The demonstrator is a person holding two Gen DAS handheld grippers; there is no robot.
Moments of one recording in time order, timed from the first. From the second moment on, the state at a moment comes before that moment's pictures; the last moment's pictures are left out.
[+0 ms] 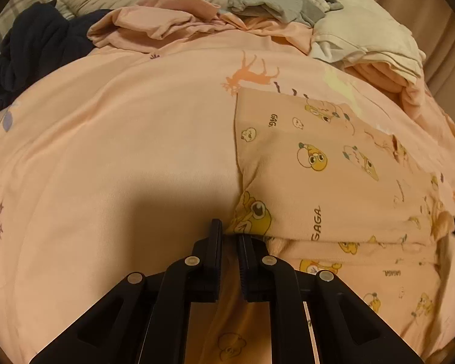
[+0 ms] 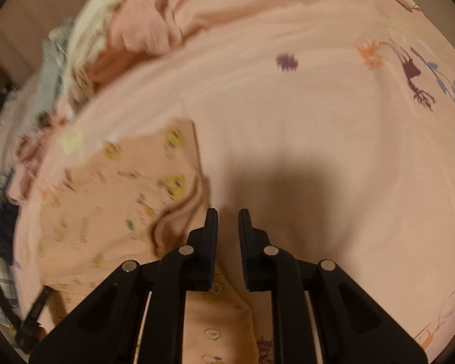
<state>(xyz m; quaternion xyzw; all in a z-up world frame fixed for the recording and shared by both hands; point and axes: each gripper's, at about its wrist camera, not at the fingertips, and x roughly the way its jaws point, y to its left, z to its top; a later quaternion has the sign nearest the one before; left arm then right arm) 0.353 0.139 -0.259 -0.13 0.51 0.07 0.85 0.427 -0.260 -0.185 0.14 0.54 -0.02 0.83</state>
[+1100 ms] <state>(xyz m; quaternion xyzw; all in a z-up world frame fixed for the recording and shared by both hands) 0.392 0.106 -0.254 -0.11 0.52 0.04 0.84 0.440 -0.192 -0.222 0.06 0.58 0.03 0.81</state>
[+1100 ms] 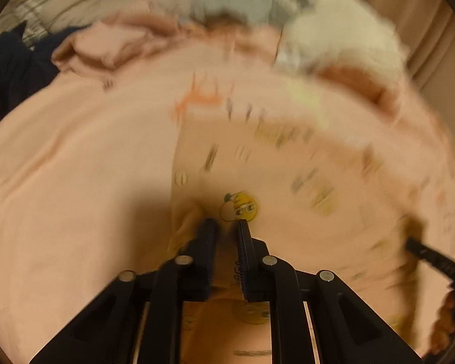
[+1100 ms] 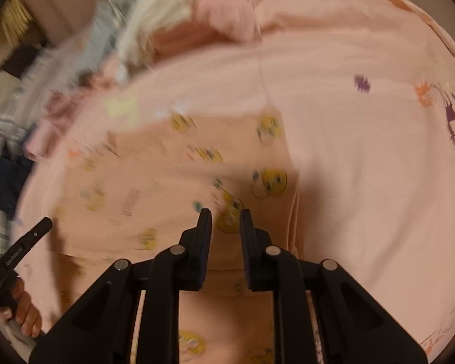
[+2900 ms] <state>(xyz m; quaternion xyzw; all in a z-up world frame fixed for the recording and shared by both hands) 0.100 0.148 -0.288 -0.50 0.50 -0.12 0.70 0.117 -0.254 -0.224 0.42 0.54 0.11 0.72</state>
